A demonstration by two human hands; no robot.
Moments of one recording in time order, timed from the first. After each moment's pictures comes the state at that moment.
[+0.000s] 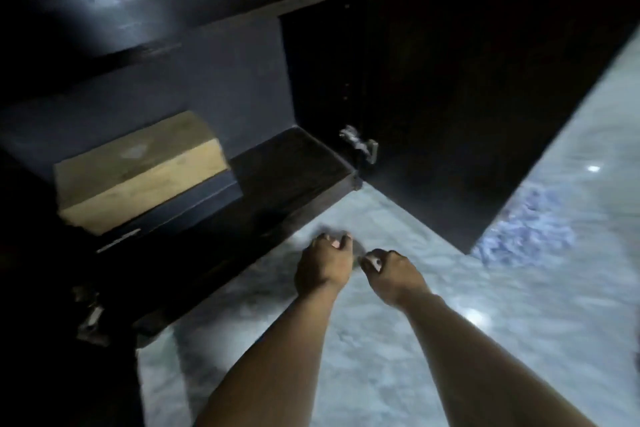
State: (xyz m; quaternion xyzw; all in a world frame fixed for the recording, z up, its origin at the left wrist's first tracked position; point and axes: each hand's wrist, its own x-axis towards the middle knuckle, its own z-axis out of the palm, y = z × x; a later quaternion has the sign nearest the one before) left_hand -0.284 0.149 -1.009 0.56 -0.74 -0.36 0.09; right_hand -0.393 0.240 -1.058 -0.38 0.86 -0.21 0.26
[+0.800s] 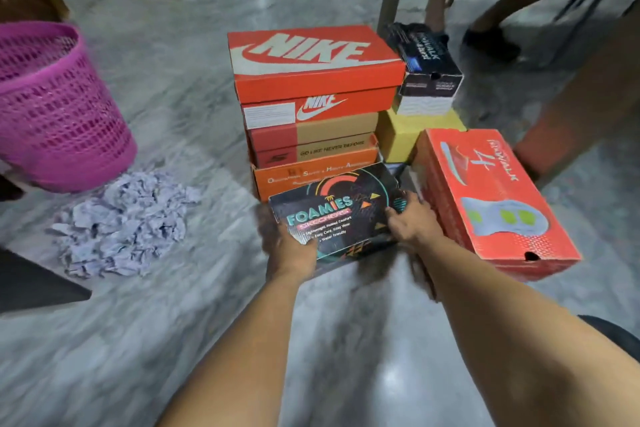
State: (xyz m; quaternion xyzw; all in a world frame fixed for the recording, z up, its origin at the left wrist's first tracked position) left_hand -0.531 0.591 -1.038 0.20 -0.85 -0.47 -0.13; right_hand -0.573 0.833 -1.050 0.23 0.93 -0.26 0.09
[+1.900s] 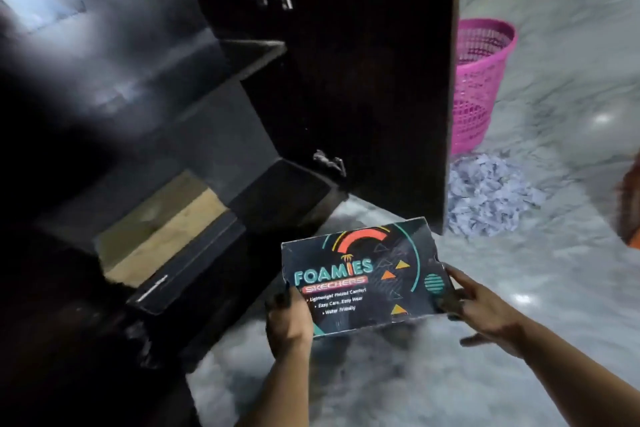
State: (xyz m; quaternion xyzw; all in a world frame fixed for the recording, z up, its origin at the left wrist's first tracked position) left_hand -0.199 0.207 -0.978 0.72 -0.54 -0.38 0.20; right_hand -0.410 0.421 -1.004 -0.15 0.72 -0.47 0.49
